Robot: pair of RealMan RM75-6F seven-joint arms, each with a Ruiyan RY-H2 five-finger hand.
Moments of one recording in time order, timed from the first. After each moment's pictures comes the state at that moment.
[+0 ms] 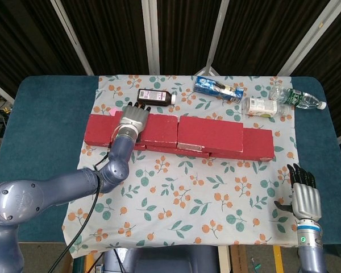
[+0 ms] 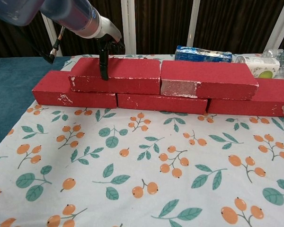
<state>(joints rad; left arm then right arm) -1.58 -1.51 -0.11 -1.21 -0.37 0.72 1.18 0.15 -1.35 0.14 -1.64 -1.13 1.34 -0.29</state>
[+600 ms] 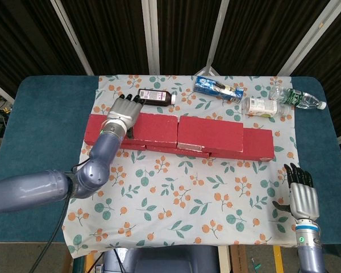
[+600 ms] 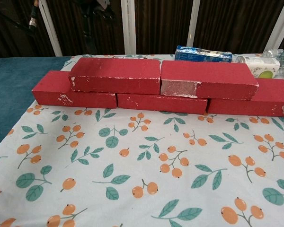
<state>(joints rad) -1.54 -1.20 -0.18 -1.57 -0.31 0.79 1.11 0.16 -1.36 0.12 -1.62 -1.16 1.34 -0.29</state>
